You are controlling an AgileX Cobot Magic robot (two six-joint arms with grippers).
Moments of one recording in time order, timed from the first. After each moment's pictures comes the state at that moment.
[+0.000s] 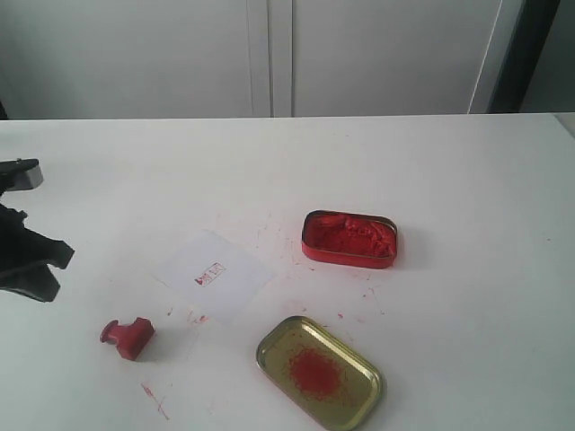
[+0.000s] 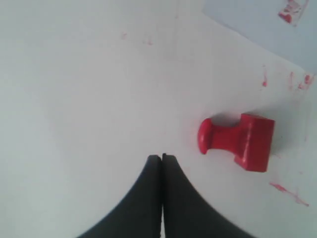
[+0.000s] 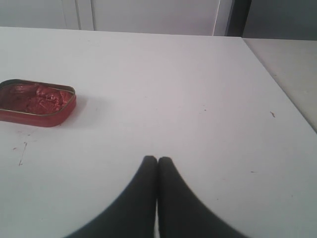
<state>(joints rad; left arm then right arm) -0.02 1.56 -0.88 -0.43 0.80 0.49 0.01 0.08 -0.01 -0.05 0.30 0.04</state>
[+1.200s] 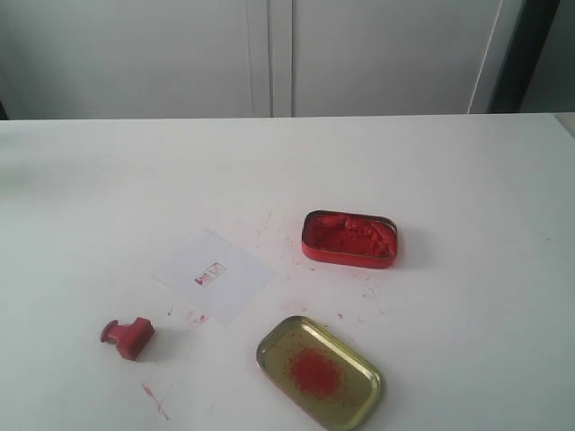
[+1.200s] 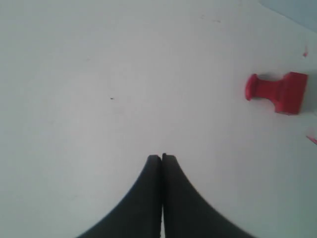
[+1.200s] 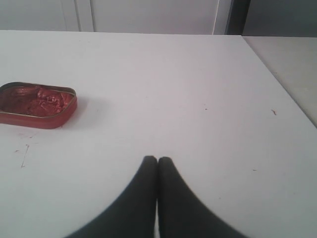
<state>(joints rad) -0.02 1.05 -0.73 -0.11 0.87 0.22 0.01 0.08 -0.01 -0.05 0.30 0.06</state>
